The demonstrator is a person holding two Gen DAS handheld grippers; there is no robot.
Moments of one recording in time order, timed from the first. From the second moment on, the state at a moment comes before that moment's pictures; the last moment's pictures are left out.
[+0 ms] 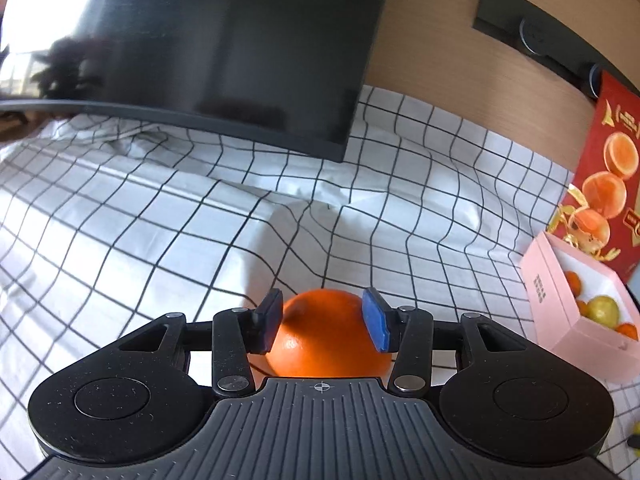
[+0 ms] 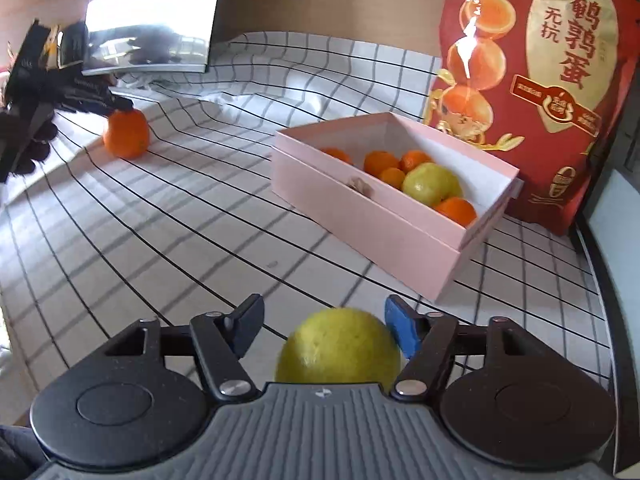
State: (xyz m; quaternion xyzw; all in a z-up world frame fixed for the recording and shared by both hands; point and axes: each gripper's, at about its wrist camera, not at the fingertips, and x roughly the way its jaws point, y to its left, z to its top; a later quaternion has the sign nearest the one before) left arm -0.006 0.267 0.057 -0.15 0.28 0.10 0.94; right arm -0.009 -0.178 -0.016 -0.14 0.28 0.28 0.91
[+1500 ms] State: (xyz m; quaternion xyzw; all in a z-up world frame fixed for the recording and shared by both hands) left arm 0.019 0.083 0.035 -0.03 0.28 -0.11 0.95; right arm 0.005 -0.194 -0.032 -0.08 0.32 0.23 0.91
